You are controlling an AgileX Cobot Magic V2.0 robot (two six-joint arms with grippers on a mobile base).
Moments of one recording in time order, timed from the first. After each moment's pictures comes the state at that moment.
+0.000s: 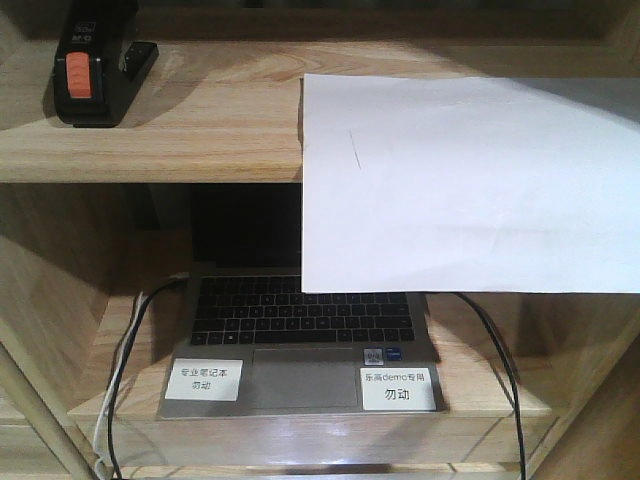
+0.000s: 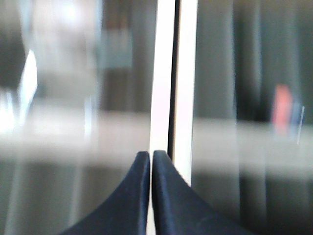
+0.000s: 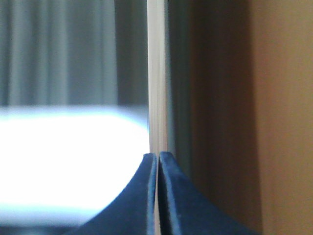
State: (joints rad) left arm 0.01 -0.01 -0.10 -0.12 -0.41 0.05; right arm -0.03 -0.01 -0.15 0.05 -0.31 -0.05
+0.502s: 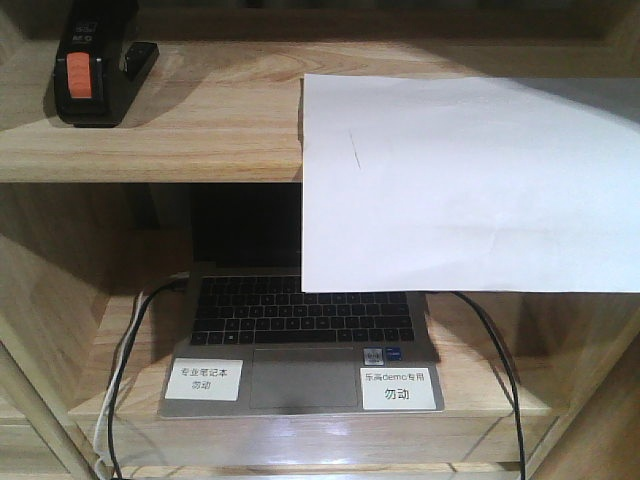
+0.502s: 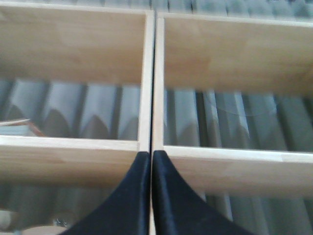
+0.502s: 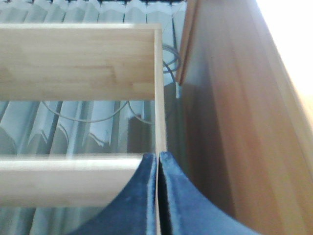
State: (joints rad) left arm 0.01 0.21 -0.95 -0.12 0.05 0.06; right arm -0.03 0.22 -0.91 0.05 -0.07 -0.05
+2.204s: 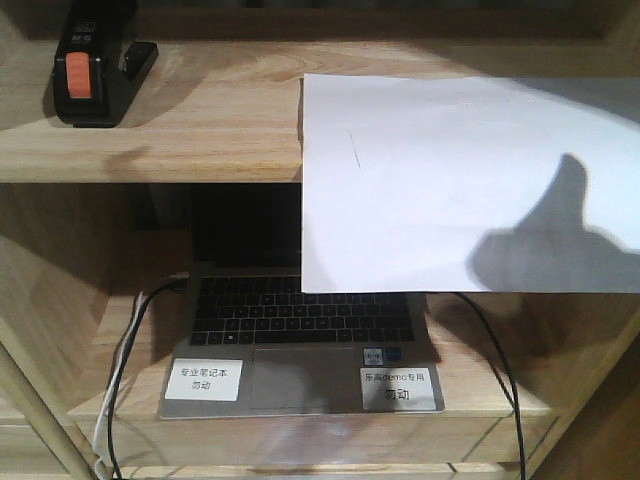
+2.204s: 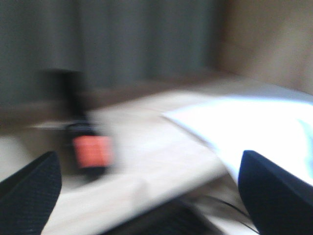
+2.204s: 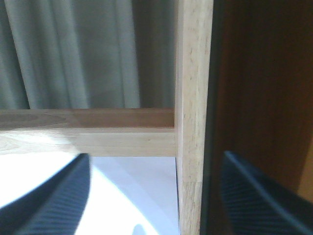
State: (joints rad) left arm -0.53 0.72 -1.10 -0.11 0.60 0.06; right arm -0.03 0.65 -1.12 0.09 0.63 -0.05
